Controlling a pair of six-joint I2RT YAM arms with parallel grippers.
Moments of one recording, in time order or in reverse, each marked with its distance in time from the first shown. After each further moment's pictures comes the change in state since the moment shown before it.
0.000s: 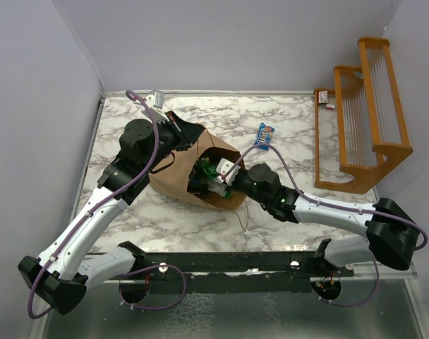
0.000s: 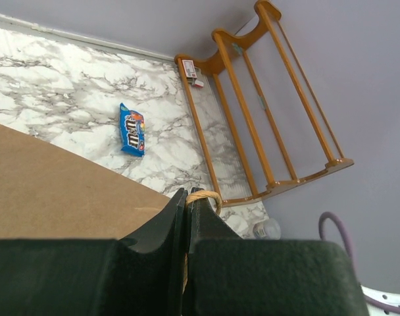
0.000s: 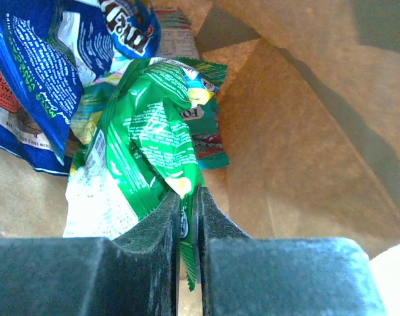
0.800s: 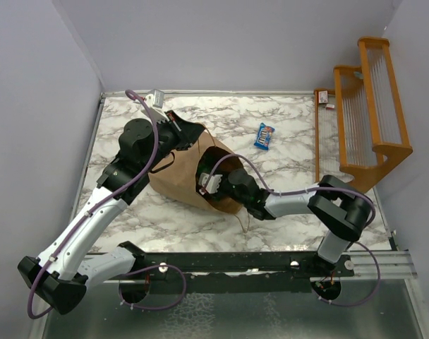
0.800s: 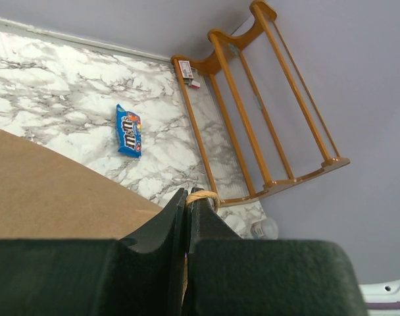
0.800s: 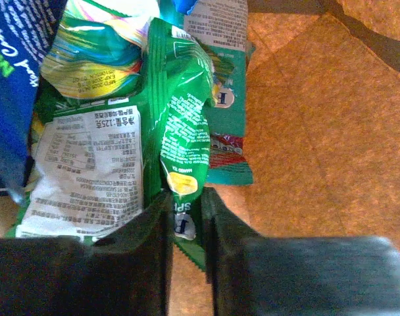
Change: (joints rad) left arm 0.000 0.000 0.006 0.000 0.006 0.000; right arm -0.001 0.366 0.020 0.265 0.072 -0.263
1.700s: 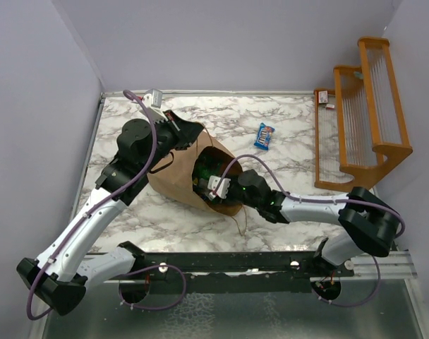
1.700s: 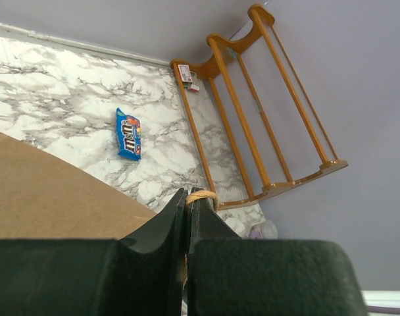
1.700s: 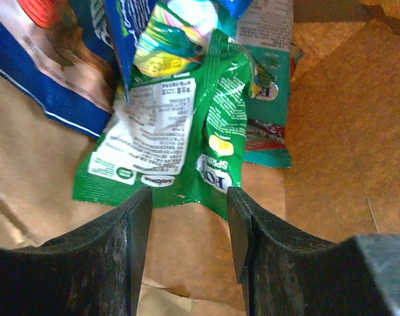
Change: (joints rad) left arm 0.000 -0.014 0.006 -0.006 -0.017 0.003; right arm -0.005 -0.245 -0.074 -0.232 -0.190 0.161
